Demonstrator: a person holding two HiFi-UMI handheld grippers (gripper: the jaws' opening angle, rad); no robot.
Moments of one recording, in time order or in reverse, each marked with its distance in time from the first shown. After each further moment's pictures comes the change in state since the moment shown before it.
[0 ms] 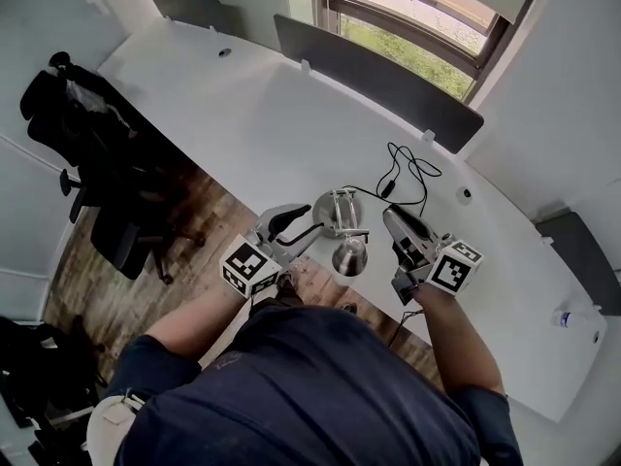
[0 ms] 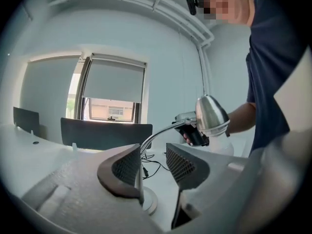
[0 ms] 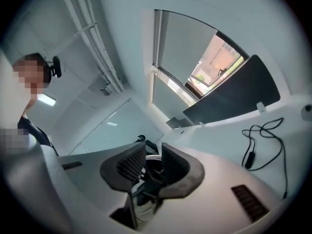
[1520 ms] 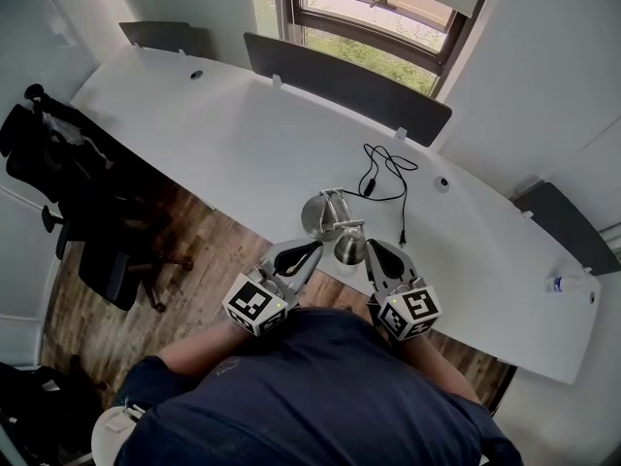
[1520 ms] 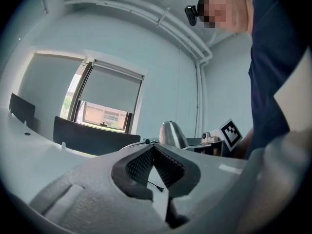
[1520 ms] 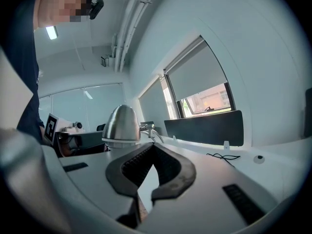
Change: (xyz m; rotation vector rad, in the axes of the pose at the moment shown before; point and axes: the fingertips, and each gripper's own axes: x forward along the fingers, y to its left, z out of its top) left arm -0.039 -0.063 0.033 -0.109 -0.134 -0.060; right arm -0.029 0.050 -0.068 -0.480 -0.044 -0.415
